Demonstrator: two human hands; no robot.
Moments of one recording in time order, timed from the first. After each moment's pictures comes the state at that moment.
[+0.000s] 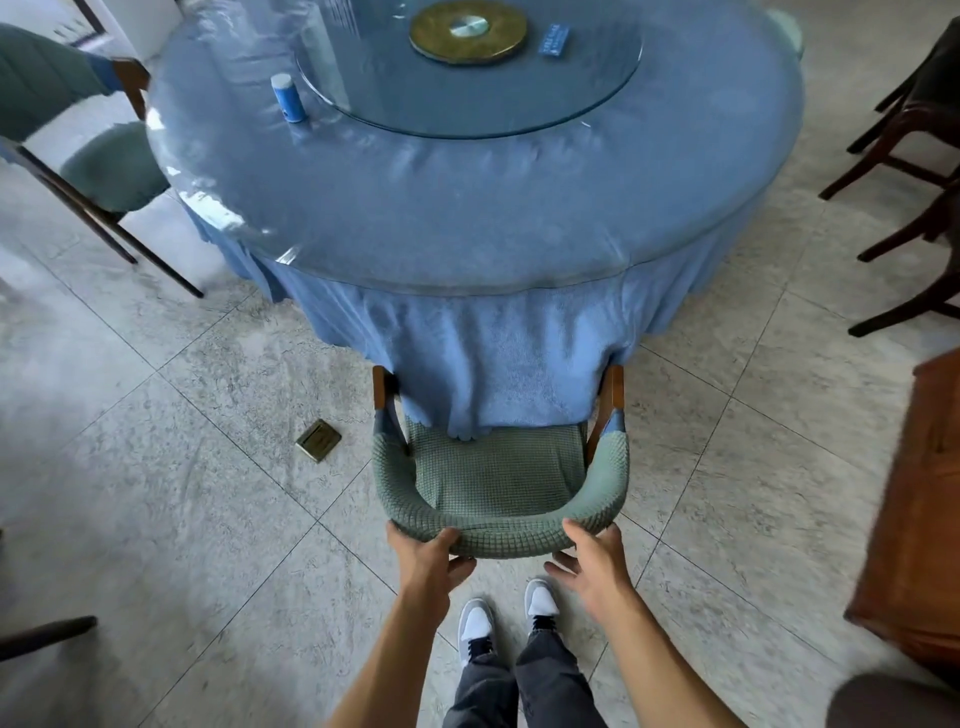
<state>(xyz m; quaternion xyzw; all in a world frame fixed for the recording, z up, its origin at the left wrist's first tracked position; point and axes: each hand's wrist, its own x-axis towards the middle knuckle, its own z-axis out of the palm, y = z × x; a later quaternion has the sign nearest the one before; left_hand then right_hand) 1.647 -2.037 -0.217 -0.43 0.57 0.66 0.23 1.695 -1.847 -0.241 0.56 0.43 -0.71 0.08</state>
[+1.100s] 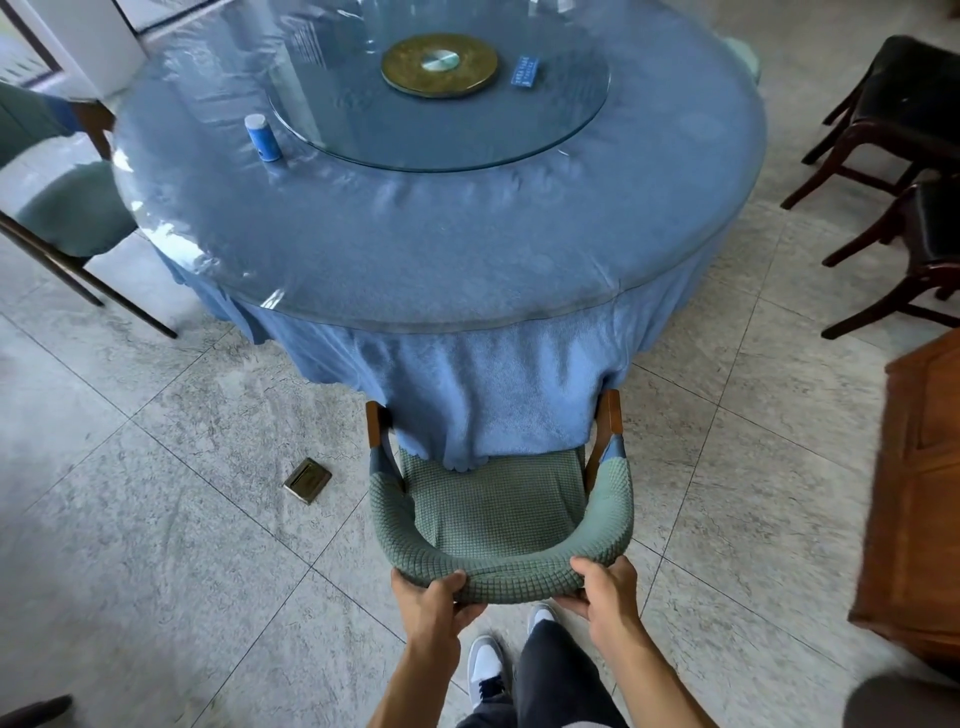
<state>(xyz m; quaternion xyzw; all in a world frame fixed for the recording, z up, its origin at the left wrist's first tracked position) 1.628 -2.050 -0.216 -0.41 0.56 0.69 0.22 1.676 -1.863 -0.238 0.58 0.45 -0.68 0.00</state>
